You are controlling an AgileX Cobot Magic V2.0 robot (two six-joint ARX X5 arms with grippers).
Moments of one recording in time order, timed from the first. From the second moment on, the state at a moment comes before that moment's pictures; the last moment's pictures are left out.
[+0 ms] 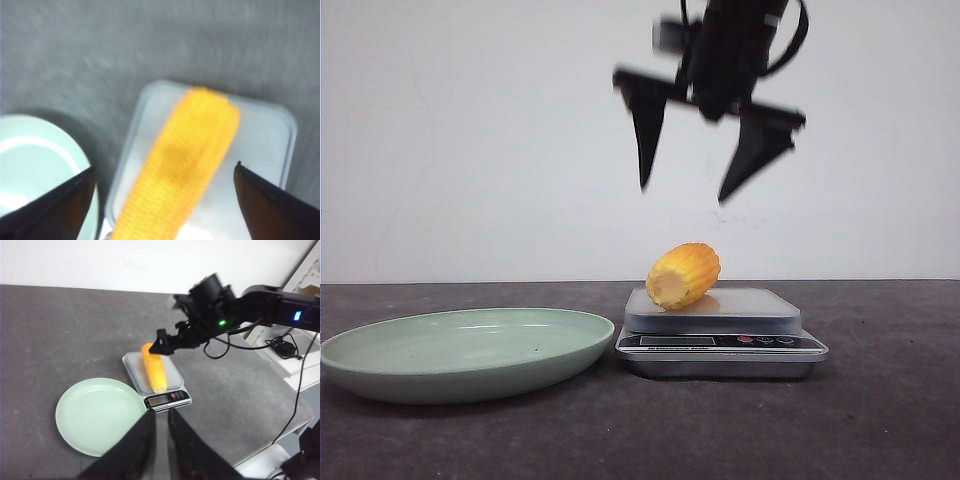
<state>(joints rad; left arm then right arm) -0.55 0.52 1.48 -1.27 0.10 -0.31 0.60 1.80 1.49 -0.68 0.04 0.45</state>
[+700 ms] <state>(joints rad) -0.55 0.52 1.48 -1.30 0.10 -0.31 0.59 1.88 1.49 -0.71 -0.01 0.53</state>
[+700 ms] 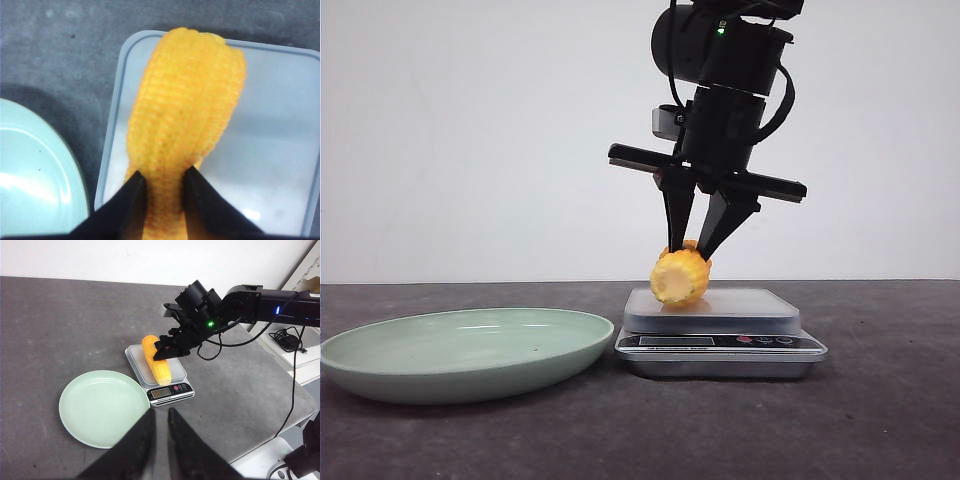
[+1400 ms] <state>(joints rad) -0.55 0.52 1.48 -1.30 0.10 -0.27 0.69 1.57 1.72 -0.56 -0.02 0.44</state>
